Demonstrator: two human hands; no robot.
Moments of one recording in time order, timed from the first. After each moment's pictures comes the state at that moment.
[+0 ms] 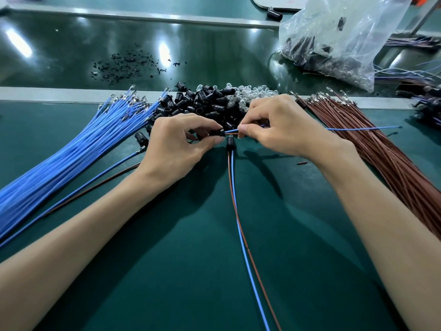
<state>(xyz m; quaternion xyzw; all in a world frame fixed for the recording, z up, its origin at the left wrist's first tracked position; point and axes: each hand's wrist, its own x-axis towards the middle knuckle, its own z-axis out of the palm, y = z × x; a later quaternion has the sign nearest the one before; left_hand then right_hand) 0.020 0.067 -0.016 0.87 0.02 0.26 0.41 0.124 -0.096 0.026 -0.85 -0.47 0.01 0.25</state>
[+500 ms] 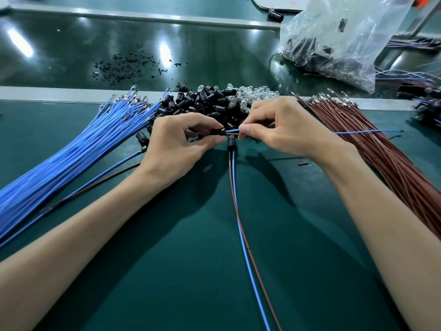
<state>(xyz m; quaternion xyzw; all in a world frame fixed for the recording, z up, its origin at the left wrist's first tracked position) 0.019 0.069 -0.016 0.85 0.04 0.25 0.47 0.123 -0.100 0.028 -0.83 -0.47 0.05 0.30</state>
